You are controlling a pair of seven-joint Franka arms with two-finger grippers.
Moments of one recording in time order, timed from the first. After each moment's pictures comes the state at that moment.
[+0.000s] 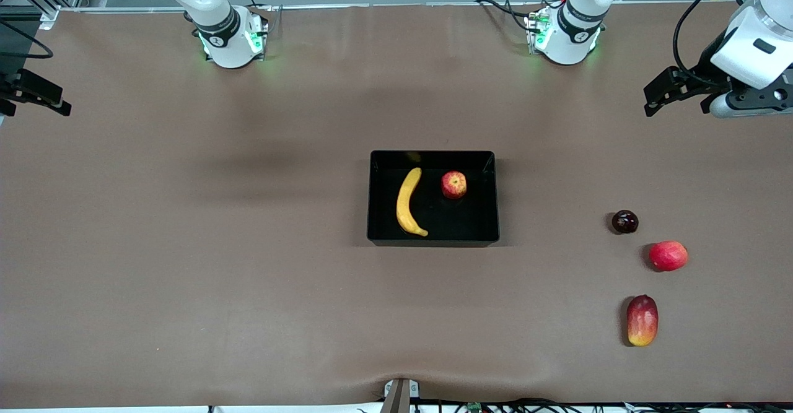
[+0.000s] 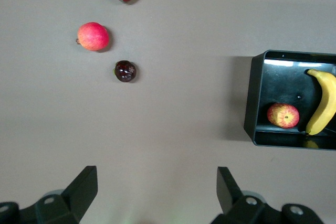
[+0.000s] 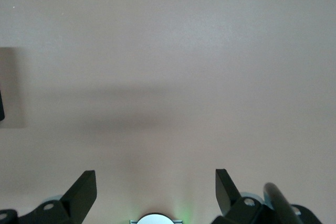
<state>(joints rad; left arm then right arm) -0.11 -0.12 -0.03 -1.68 0.01 1.58 -0.18 0.08 -0.04 -0.19 -1.55 0.00 1.43 -0.10</state>
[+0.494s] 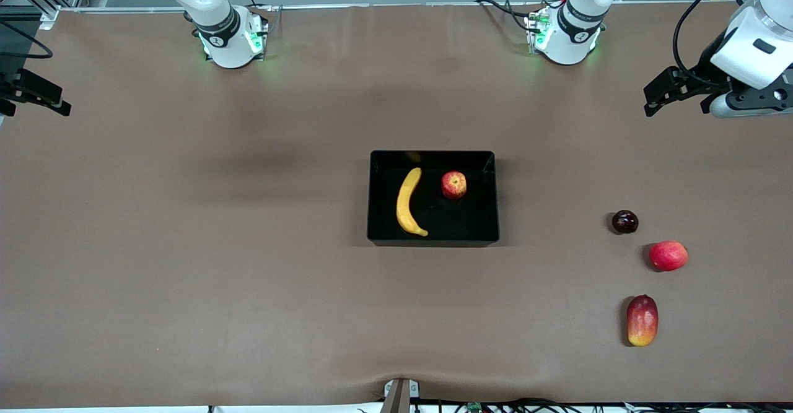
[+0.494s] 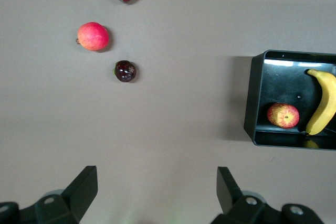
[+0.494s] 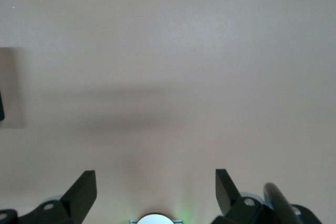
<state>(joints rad) -0.11 -0.12 -0.03 -1.68 0.01 1.58 -0.18 0.08 -0.04 -0.19 -1.55 0.00 1.43 -0.10</state>
